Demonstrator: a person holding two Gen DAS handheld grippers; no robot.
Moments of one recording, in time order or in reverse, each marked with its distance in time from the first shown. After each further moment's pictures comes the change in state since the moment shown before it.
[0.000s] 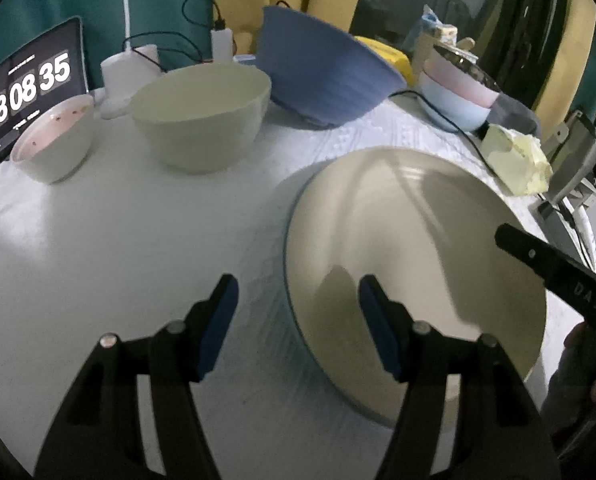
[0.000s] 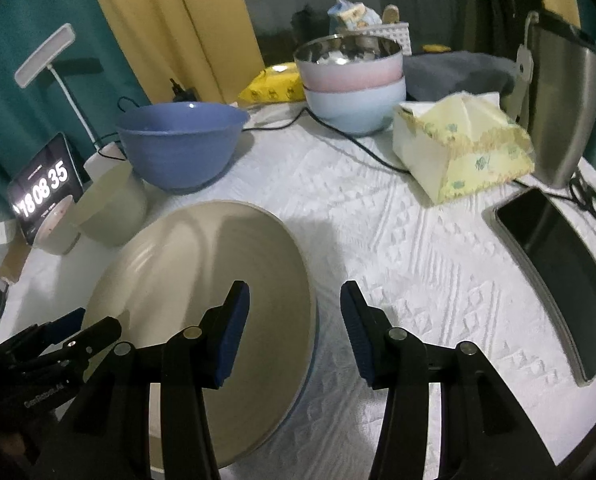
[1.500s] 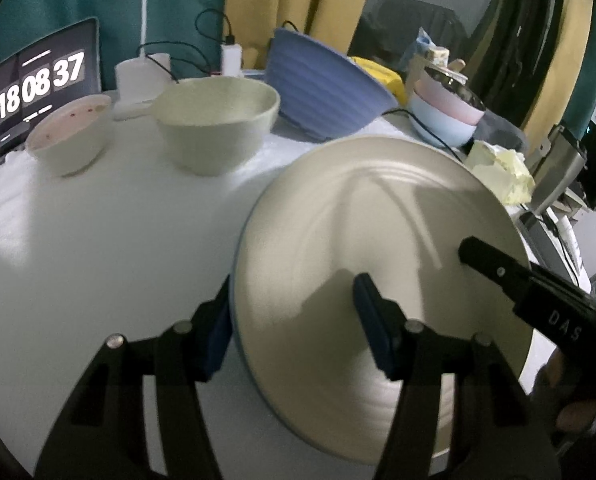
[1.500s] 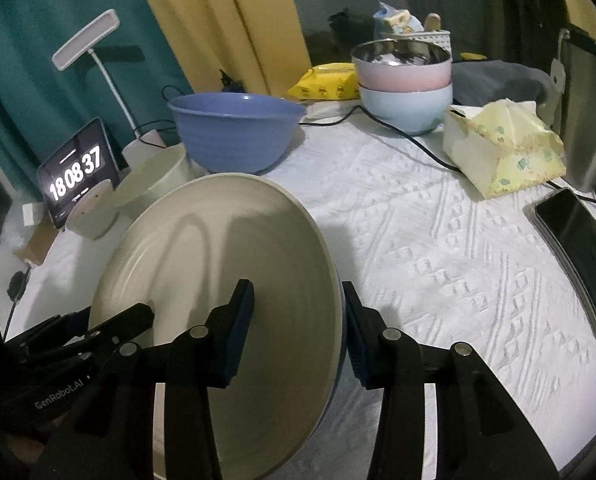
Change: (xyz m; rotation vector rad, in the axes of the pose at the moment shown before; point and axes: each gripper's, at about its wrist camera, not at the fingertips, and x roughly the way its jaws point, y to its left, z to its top) left arm -0.030 0.014 -0.015 -0.036 -0.075 -0.043; right arm -0.009 0.040 -0.013 -0.063 -0.022 0.095
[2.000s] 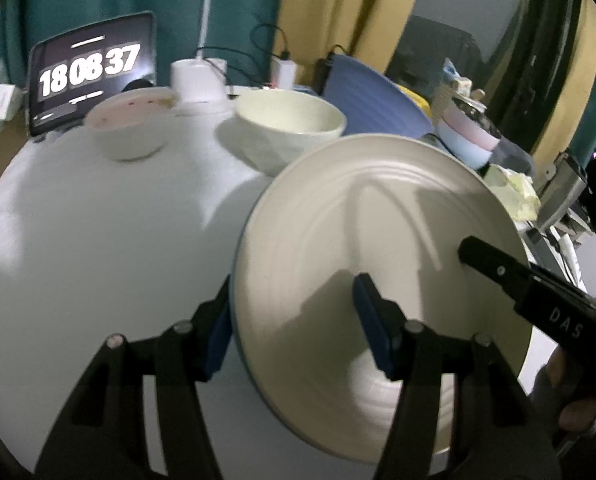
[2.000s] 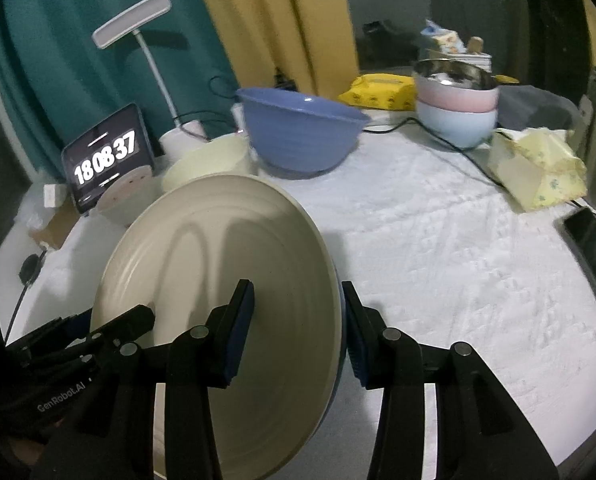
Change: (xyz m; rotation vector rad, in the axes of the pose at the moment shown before) left arm -0.038 0.059 -0.018 -0.075 -0.052 0.027; right arm -0.005 0.062 -0.008 -0.075 -0.014 0.034
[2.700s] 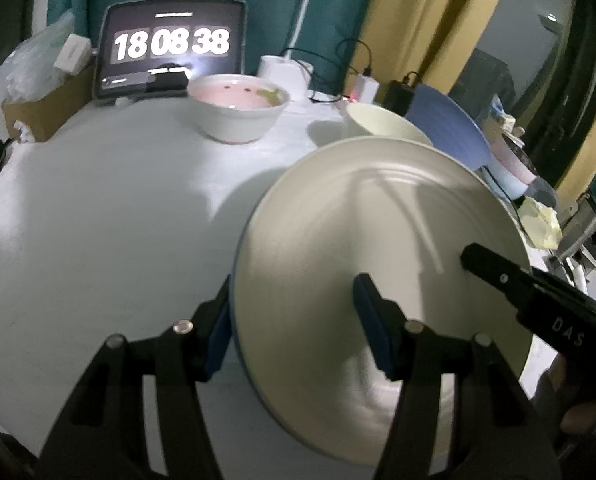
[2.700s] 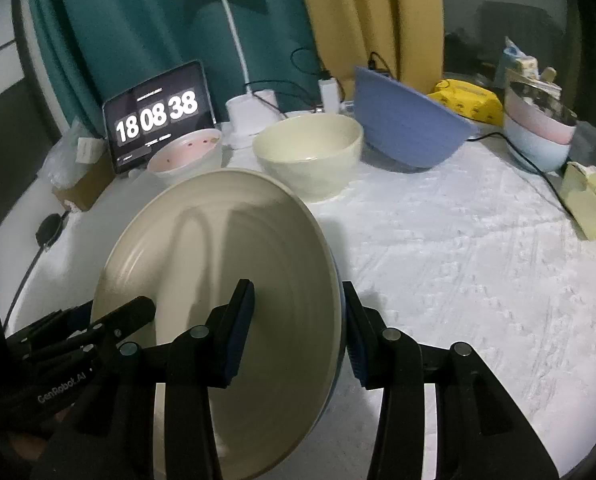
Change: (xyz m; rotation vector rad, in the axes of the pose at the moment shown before) left arm -0.026 0.089 -0.012 -0.126 -0.024 0.057; right arm 0.027 0.096 -0.004 -0.129 0.055 0.049
